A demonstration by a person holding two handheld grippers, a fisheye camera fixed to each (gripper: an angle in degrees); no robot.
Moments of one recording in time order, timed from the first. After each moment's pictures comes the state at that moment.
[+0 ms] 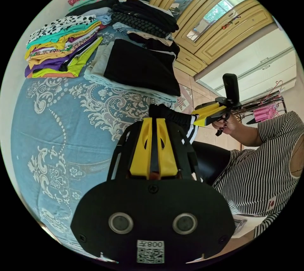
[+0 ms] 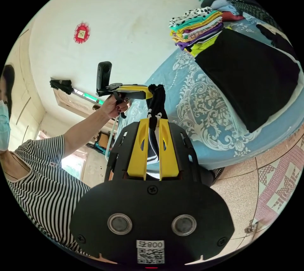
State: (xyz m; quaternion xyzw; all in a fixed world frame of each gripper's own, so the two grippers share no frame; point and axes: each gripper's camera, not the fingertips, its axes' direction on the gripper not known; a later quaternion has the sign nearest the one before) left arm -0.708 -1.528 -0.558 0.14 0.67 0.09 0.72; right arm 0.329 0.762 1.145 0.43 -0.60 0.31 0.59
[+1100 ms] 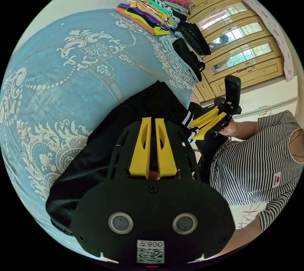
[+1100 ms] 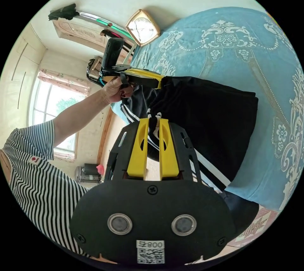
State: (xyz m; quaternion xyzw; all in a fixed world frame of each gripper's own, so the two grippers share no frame) left arm -0.721 -1.052 -0.232 0.05 0.72 -0.14 0.68; right arm 0.119 0.484 1.021 0.33 -0.61 0.02 0.72
